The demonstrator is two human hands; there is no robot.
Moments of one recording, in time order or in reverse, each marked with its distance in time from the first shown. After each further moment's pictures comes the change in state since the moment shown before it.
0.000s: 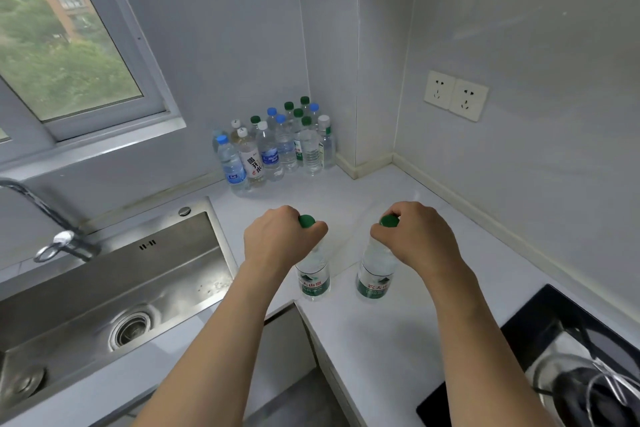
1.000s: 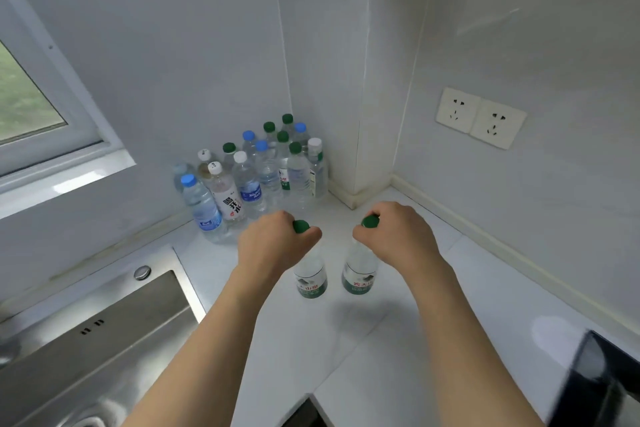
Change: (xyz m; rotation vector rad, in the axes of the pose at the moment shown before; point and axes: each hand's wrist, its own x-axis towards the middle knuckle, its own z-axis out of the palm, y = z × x) left_hand 0.202 -0.035 0.035 -0.051 -0.109 0.140; right_hand 0.163 -0.068 0.067 -0.039 -0.012 0.088
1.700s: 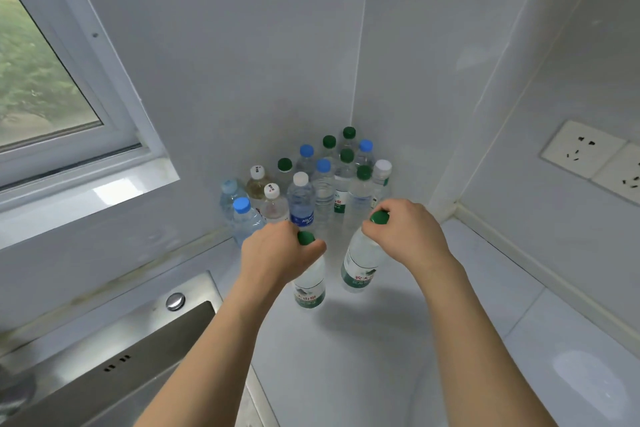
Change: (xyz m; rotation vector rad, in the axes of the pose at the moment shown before) left_hand 0.115 -0.124 -0.021 -0.013 0.005 -0.019; right_hand 0.128 -0.115 0.087 -0.042 -0.006 -0.066
